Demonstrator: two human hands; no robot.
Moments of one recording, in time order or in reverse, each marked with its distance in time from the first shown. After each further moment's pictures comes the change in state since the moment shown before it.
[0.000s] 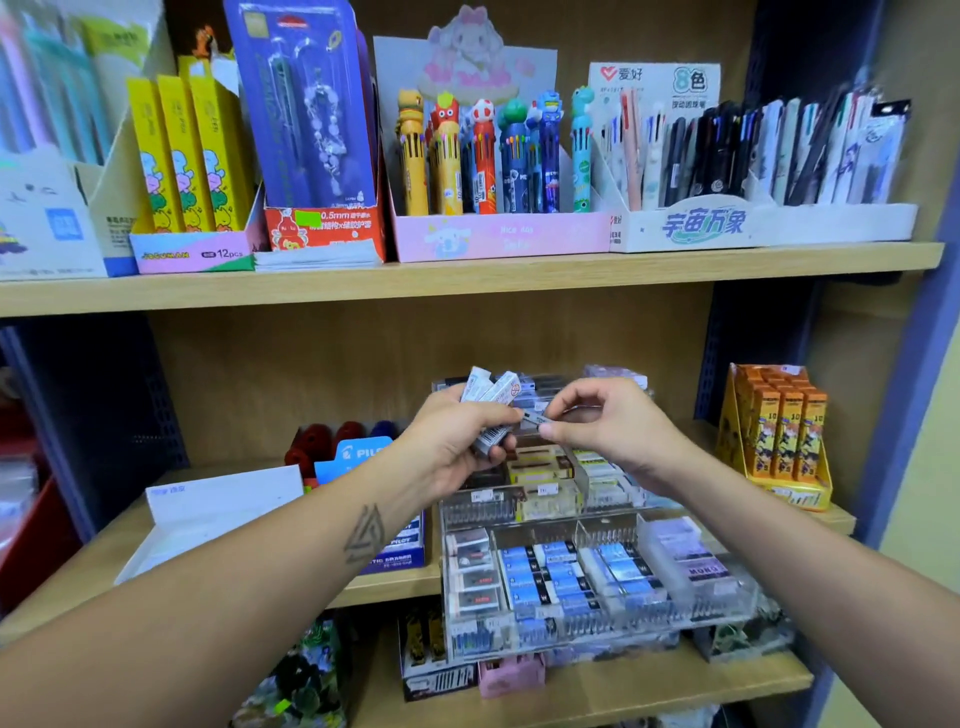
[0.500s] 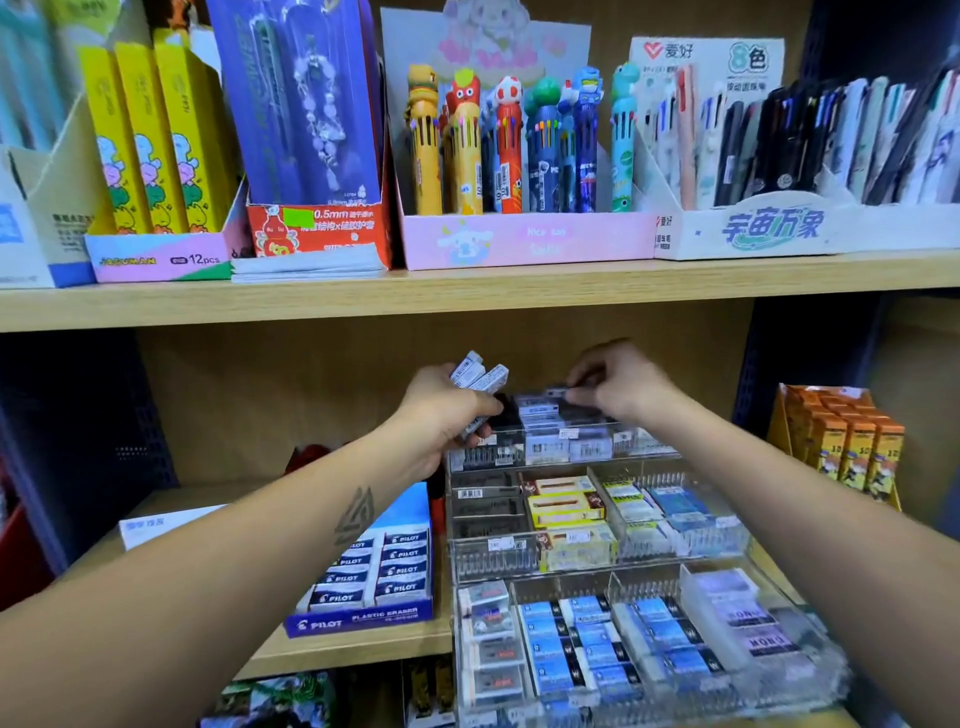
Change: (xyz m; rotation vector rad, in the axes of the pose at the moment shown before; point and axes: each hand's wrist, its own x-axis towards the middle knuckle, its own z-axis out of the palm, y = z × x) left_hand 0.063 0.028 -0.030 0.338 0.195 0.099; right_hand 0.114 0.008 -0.009 -0.554 0.075 0.136
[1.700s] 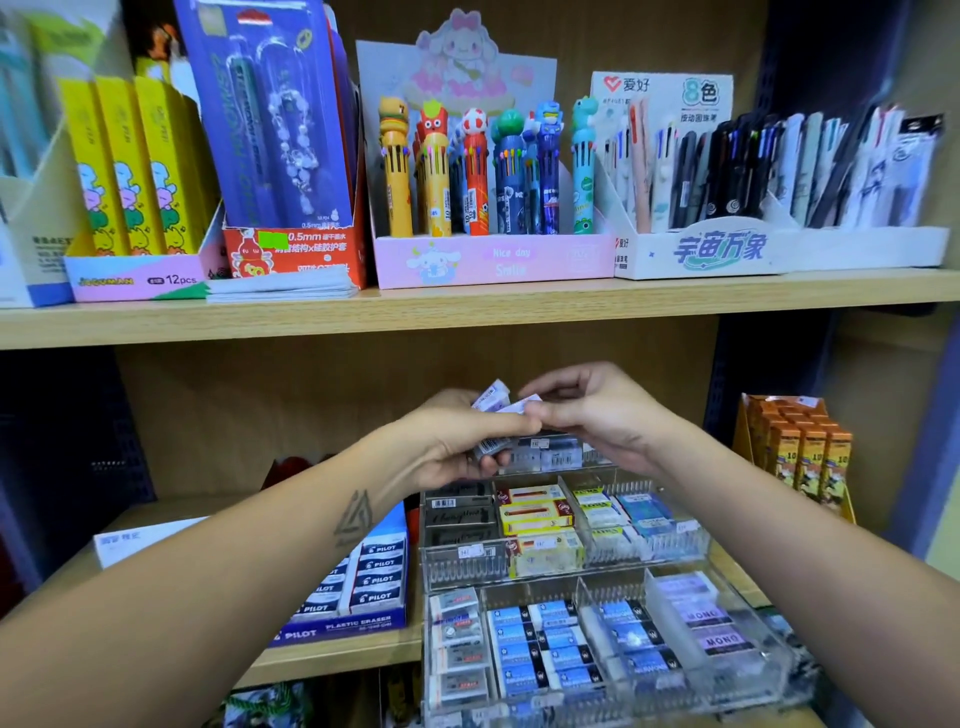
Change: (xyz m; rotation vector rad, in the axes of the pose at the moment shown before) left_hand -0.015 0.010 0.027 -0.082 -0.376 -0.138; right_hand -0.043 -0.003 -0.010 0.849 -0.242 -0.099
